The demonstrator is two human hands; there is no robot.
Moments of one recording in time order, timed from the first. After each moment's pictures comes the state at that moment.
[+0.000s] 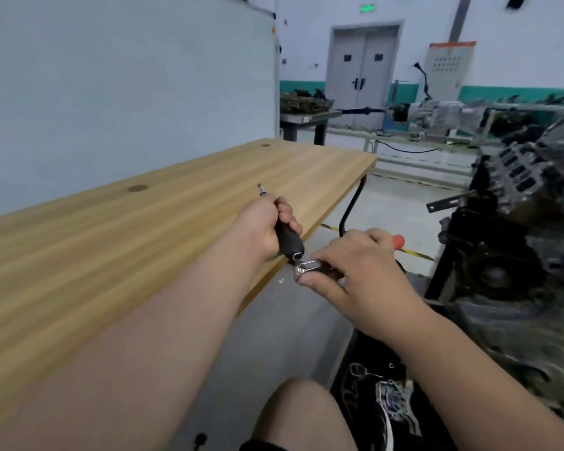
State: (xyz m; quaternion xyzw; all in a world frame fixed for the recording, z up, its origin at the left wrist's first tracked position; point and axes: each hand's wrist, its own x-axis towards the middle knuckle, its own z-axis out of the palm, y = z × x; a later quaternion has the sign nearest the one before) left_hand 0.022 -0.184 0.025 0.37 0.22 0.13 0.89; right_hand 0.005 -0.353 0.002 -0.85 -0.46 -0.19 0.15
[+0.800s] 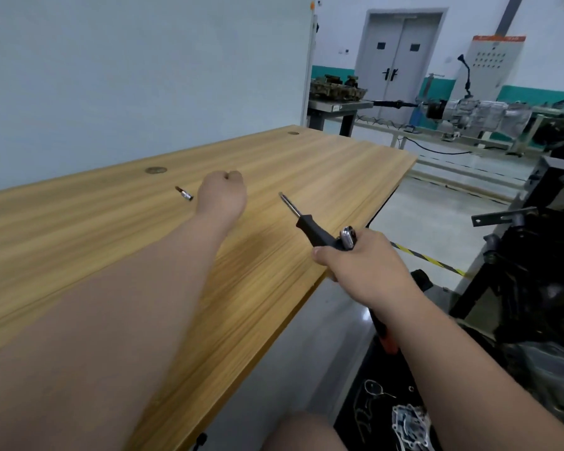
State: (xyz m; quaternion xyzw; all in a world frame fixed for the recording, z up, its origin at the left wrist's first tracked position) left_hand 0.052 -0.030 -0.006 0.73 0.38 0.30 0.48; right_hand 0.066 -0.257 -0.014 -0.85 -0.22 0.08 0.46
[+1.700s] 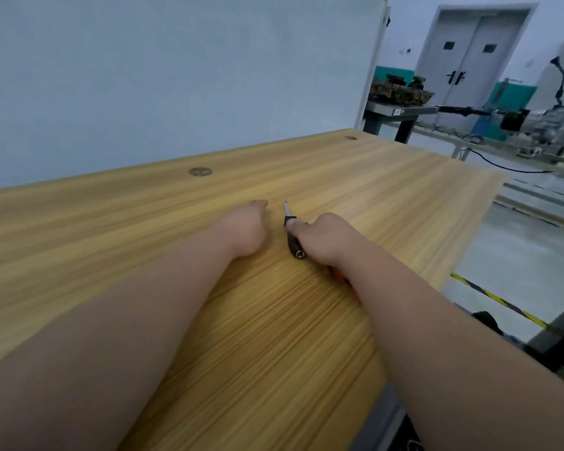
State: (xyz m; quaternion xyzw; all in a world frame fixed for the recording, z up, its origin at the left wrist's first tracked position) left_hand 0.076 0.073 -0.053 0.94 0.30 0.09 0.15; right_hand 0.142 -0.071 -0.021 -0.88 -0.30 0.20 0.32
